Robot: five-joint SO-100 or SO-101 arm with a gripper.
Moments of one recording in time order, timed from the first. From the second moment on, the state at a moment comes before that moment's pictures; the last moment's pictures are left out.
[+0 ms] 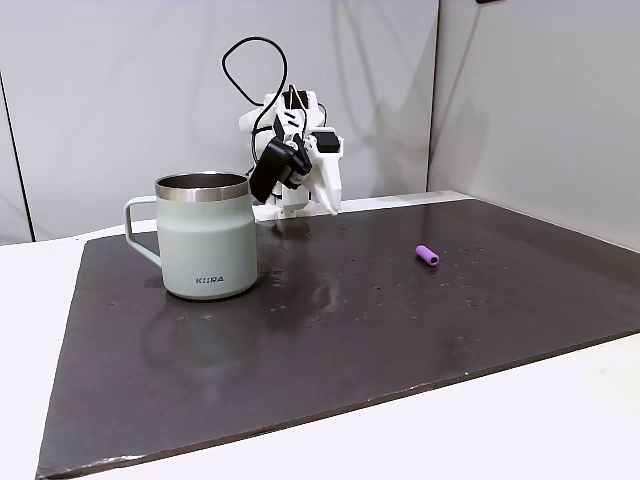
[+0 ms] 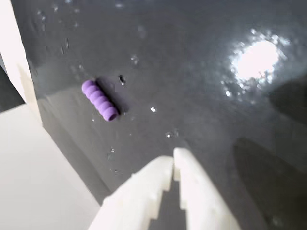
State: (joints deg) arm -6.8 189.7 173.1 57.7 -12.0
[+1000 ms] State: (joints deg) arm -15.1 111.3 123.8 51.2 -16.4
